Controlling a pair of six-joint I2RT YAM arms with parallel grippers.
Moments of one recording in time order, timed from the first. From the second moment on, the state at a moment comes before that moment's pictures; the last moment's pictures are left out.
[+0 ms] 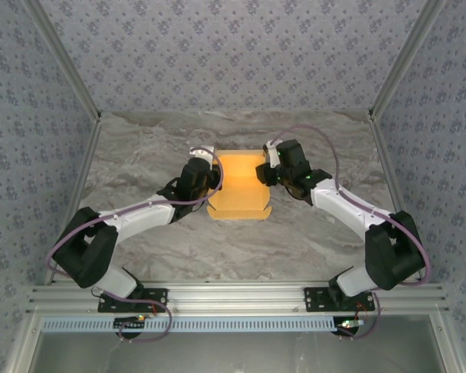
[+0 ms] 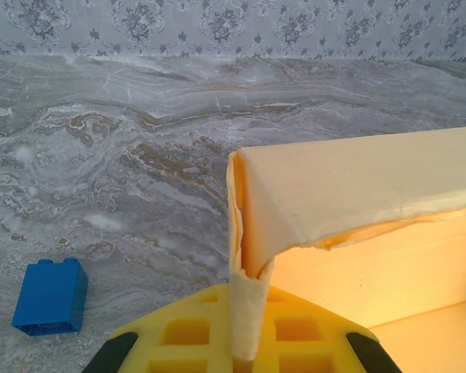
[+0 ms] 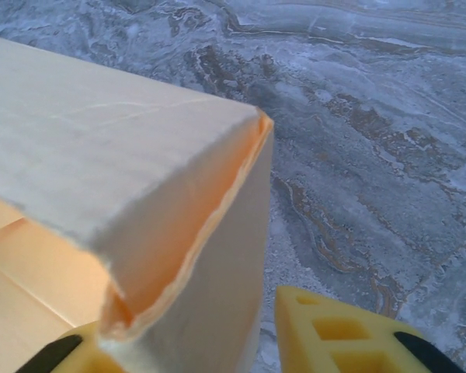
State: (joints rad) left arm -0.71 1.51 0.84 0.22 -0.28 -0.37; right arm 0.51 1.46 0.99 -0.20 -0.04 0.15
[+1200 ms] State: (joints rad) left arm -0.73 1.51 0.84 0.23 -0.26 -0.39; right arm 0.73 1.62 1.22 -0.53 0.62 0.48
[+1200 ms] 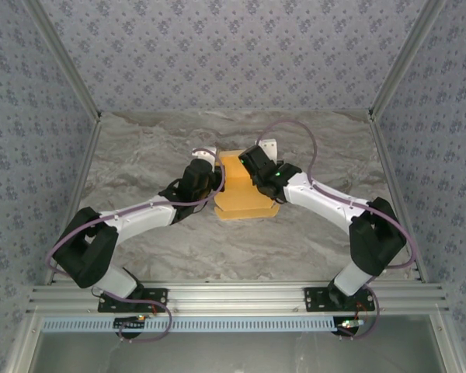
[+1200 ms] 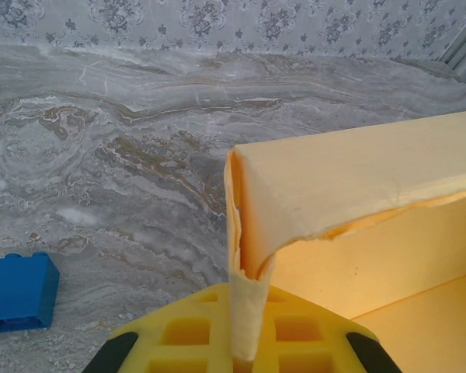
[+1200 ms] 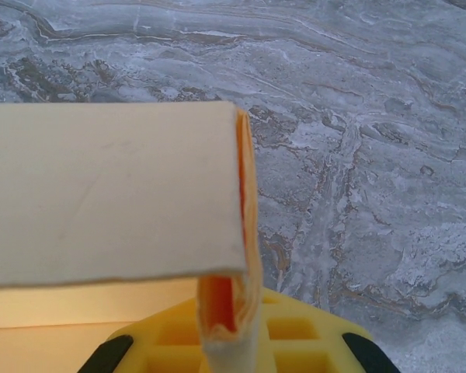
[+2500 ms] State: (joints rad) left arm -0.64 1.57 1.03 -0.17 -0.13 -0.35; right arm 0.62 1.23 1.14 -0.48 0.16 0.33
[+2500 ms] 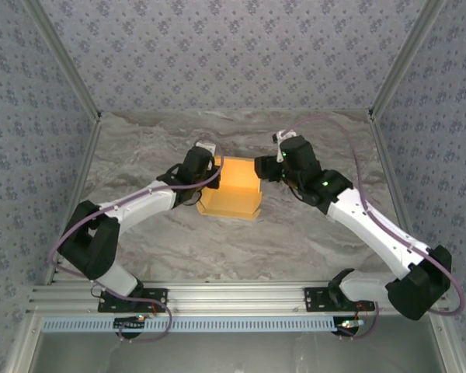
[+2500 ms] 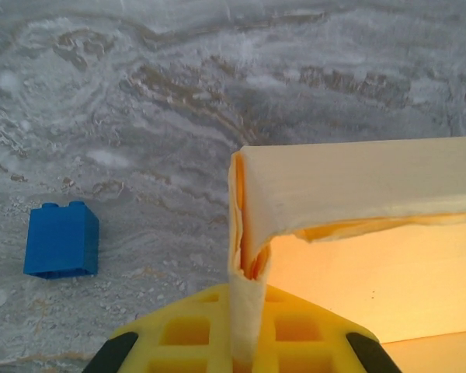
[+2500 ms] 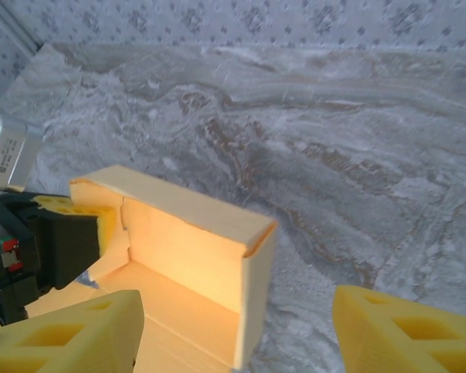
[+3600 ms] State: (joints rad) left arm -0.65 2.17 1.81 -1.20 0.05 0.19; right arm 0.41 1.16 0.89 -0.52 0.09 0.31
